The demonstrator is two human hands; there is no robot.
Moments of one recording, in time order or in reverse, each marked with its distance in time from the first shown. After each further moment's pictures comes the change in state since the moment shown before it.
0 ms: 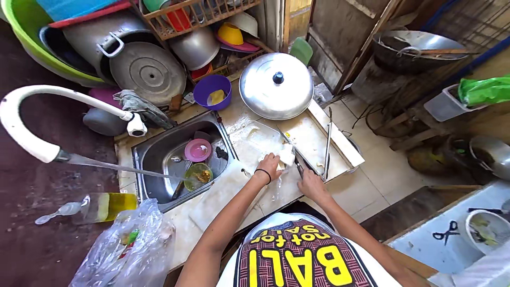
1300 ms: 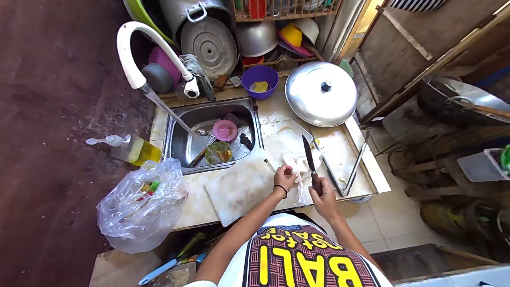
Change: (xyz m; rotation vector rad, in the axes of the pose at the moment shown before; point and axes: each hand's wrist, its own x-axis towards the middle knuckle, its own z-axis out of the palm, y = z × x) left_hand -0.042 -0.017 0.091 -1.118 0.647 -0.187; right_hand -0.047 -0.025 0.032 0.533 0.447 -0.628
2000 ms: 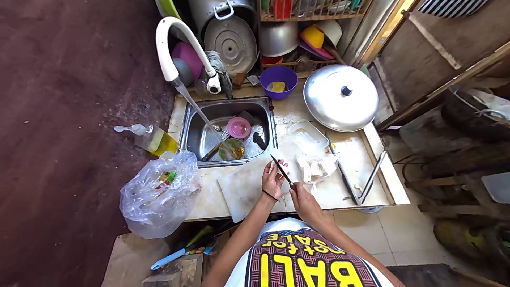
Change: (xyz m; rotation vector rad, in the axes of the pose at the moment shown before) left_hand -0.031 0.005 -0.072 -1.196 0.298 -0.167; right_hand 0.000 -0.060 0.065 -0.282 -0.531 0.010
